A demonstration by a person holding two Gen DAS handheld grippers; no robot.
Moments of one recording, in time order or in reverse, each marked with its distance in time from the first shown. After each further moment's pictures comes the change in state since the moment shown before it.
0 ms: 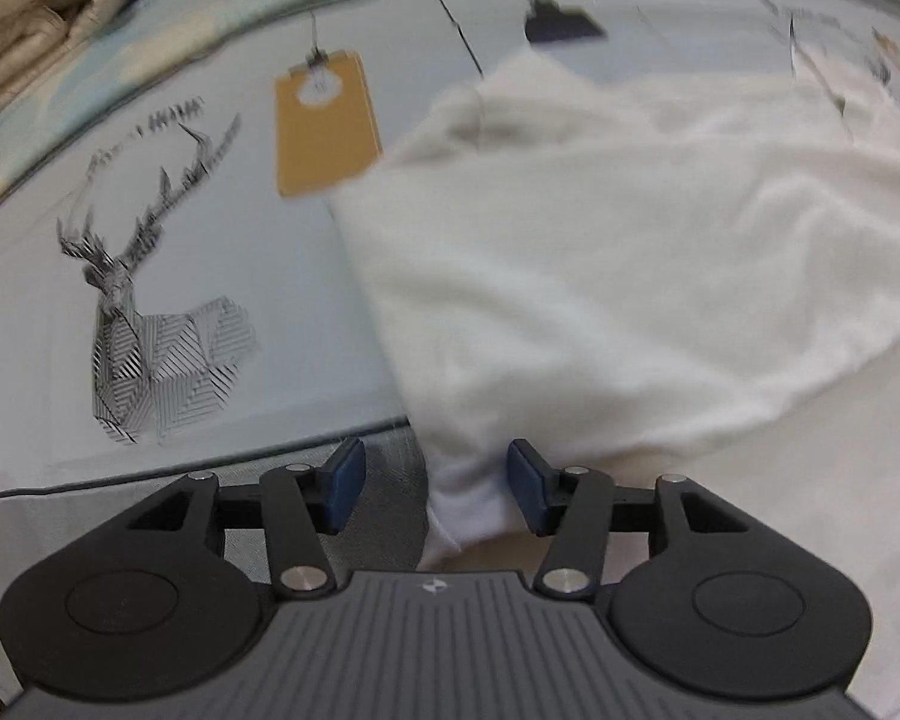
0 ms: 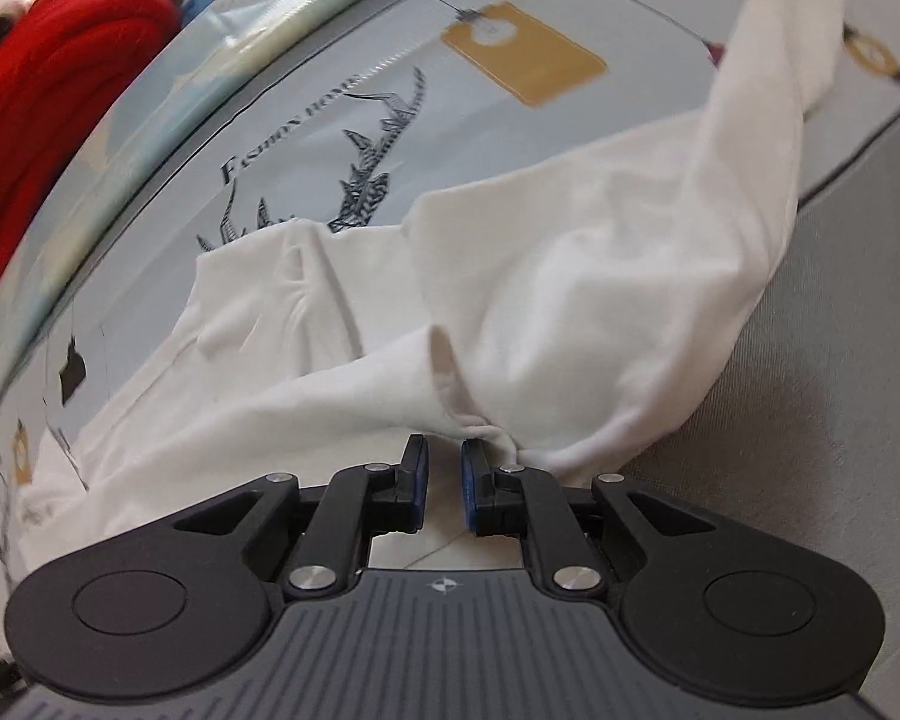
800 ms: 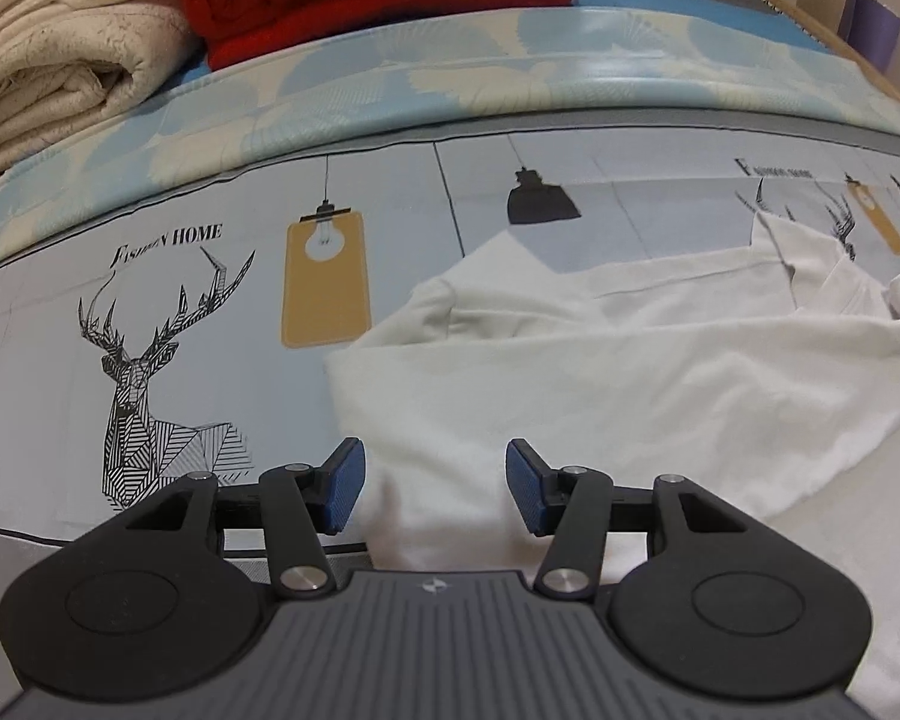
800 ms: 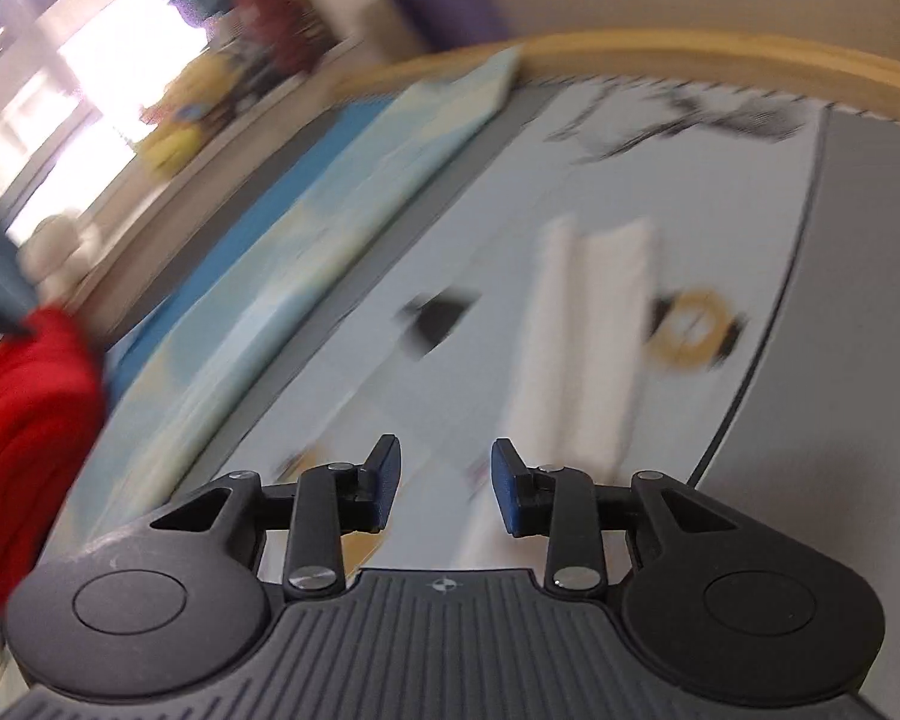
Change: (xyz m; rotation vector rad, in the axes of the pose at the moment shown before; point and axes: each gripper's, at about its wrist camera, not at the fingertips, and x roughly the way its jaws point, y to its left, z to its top) left arm -0.050 -0.005 0.030 -0.111 -0.199 -0.047; right arm -0.042 -0.160 0.131 0.264 -0.522 -0.032
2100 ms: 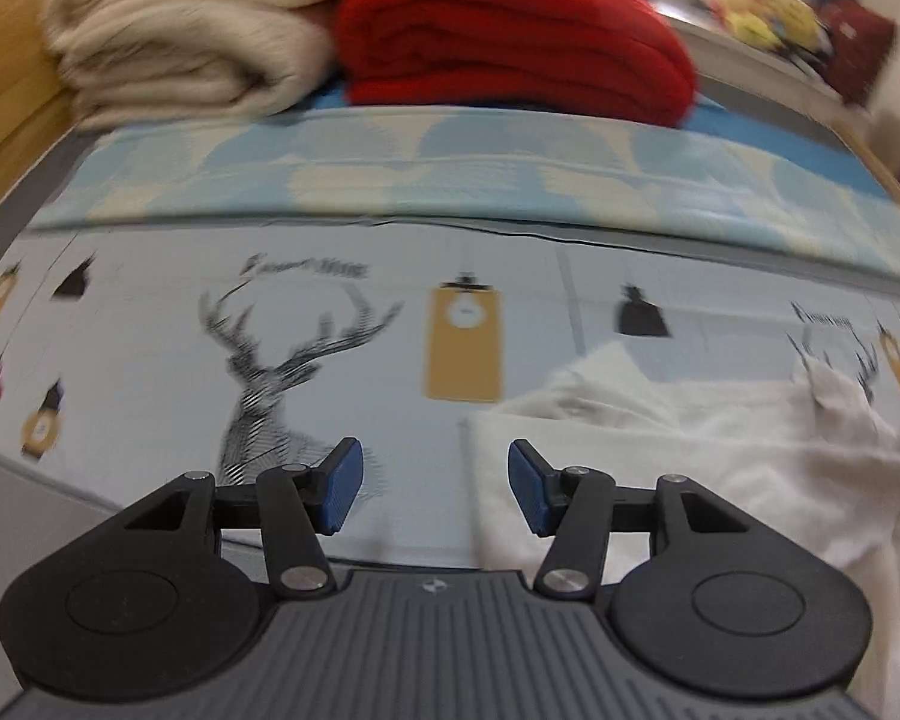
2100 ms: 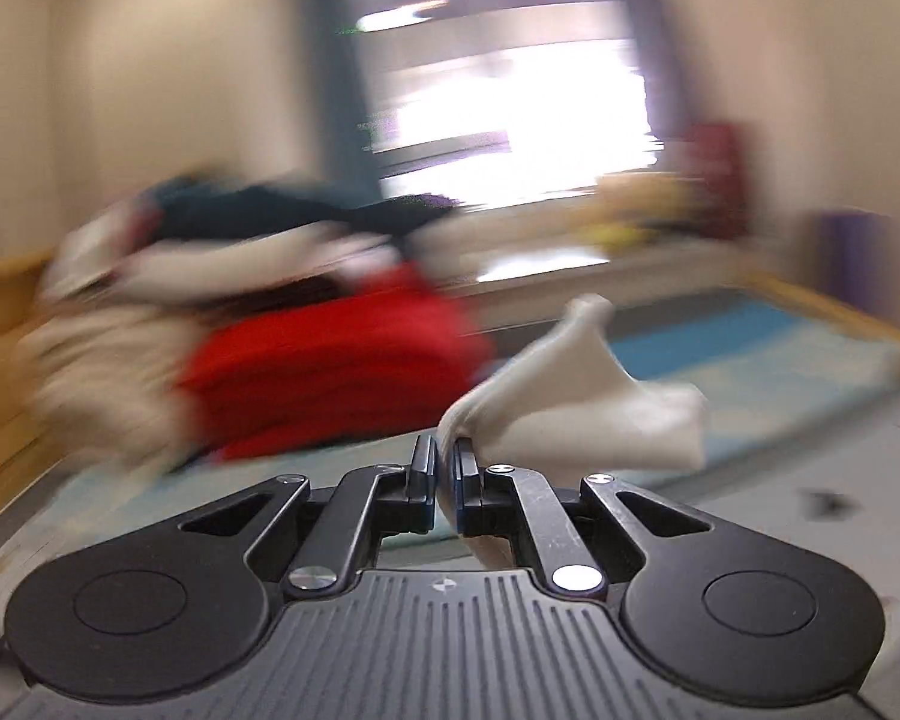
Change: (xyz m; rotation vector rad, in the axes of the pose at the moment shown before) left arm -0.058 0.094 -0.007 -0.249 -0.104 0.040; right arm -0.229 0.264 -0.202 -0.732 -0.145 0.682
